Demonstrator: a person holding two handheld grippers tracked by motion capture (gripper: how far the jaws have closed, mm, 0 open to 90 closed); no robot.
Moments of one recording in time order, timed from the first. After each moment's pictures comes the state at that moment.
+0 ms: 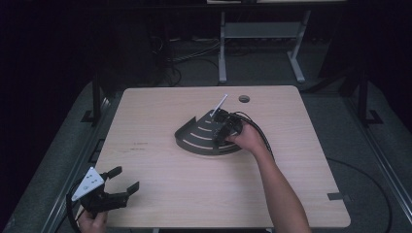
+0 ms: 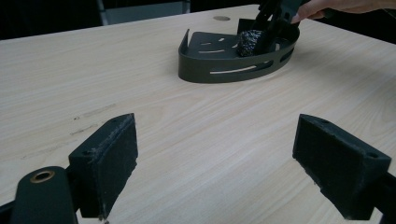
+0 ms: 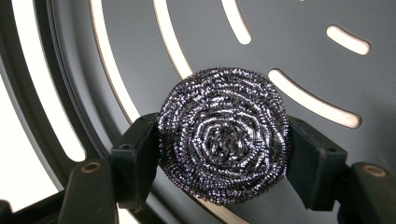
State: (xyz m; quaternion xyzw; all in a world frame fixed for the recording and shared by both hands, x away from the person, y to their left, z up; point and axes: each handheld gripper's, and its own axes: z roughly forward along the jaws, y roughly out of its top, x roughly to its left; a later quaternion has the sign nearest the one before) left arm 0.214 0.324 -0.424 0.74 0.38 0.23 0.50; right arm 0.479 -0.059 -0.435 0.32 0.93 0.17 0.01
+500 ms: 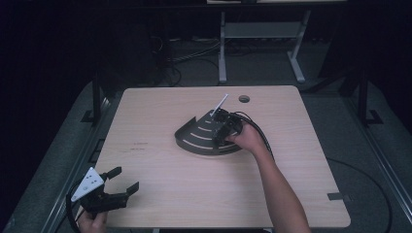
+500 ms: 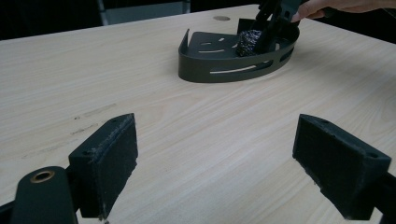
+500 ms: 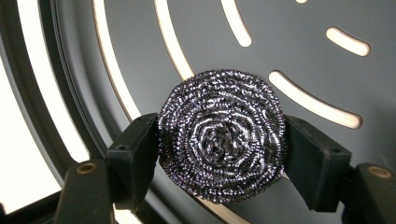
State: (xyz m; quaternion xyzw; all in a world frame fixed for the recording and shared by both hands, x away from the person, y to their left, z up) left arm 0.213 0.325 -0.424 0.74 0.38 0.23 0.50; right arm 0.479 -0.059 -0.434 0.32 0.93 0.18 0.00
